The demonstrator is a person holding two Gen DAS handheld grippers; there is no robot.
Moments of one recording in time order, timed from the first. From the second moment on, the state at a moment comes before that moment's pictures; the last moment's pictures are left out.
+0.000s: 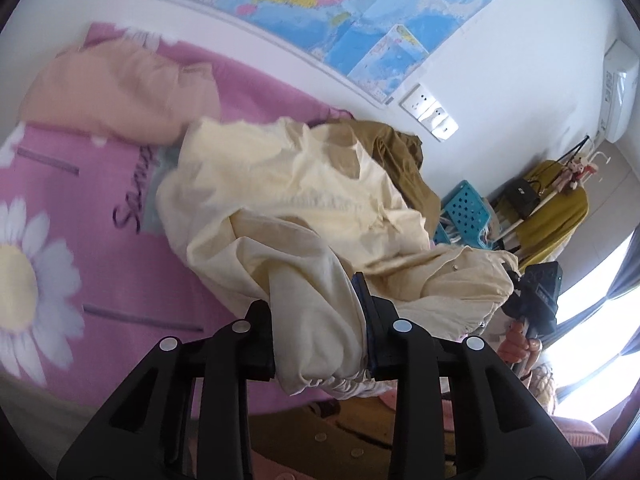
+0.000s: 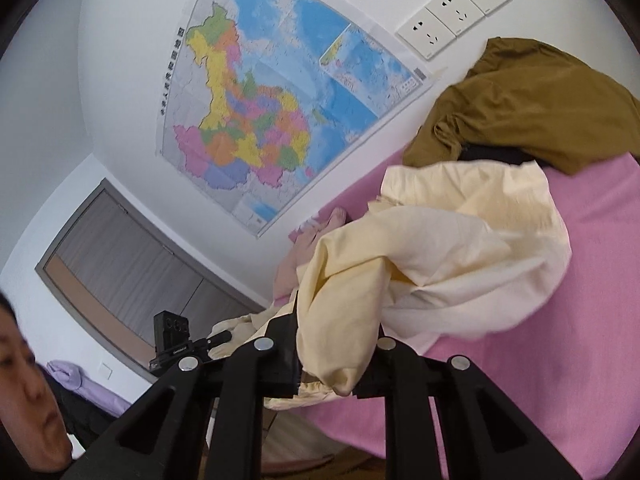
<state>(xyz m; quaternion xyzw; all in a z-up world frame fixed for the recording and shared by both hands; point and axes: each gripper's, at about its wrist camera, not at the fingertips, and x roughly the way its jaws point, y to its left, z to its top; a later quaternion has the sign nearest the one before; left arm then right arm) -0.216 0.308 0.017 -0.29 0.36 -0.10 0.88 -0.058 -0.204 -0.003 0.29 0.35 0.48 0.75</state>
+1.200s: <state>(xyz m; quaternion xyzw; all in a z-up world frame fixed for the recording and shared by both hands) -0.033 0.357 0.058 -0.25 0.43 0.00 0.87 0.127 -0.141 0.005 0.32 0.42 0.38 0.76</state>
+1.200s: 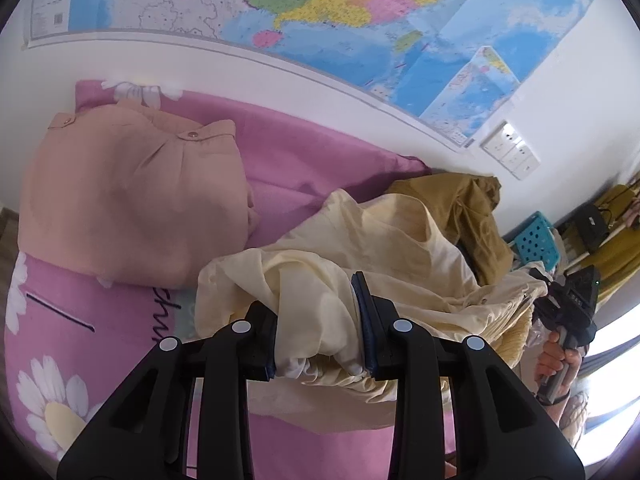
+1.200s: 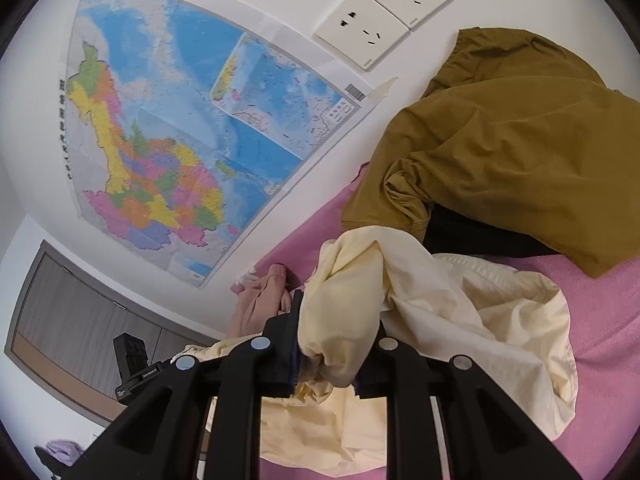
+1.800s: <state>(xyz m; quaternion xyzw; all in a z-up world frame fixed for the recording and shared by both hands) 0.002 0.354 0.039 -0.22 0.43 0.03 0.87 0.169 -0.130 -0.021 0.33 0.46 0.35 0.74</state>
